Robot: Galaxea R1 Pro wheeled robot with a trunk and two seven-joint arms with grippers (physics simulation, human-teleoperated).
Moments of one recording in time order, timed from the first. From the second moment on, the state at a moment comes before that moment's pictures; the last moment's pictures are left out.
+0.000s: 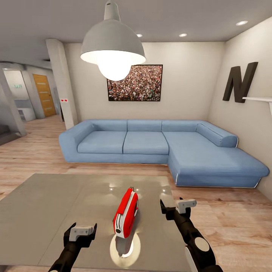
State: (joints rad) left arm 0.02 0.02 -0.02 -1.33 0.00 0.00 0.00; right arm -0.11 0.05 0.12 -1.46 0.03 0.15 -0.02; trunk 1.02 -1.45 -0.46
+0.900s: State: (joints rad) left arm 0.02 0.02 -0.02 -1.32 0.00 0.00 0.00; right arm -0.11 0.05 0.12 -1.46 0.03 0.15 -0.02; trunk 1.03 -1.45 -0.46
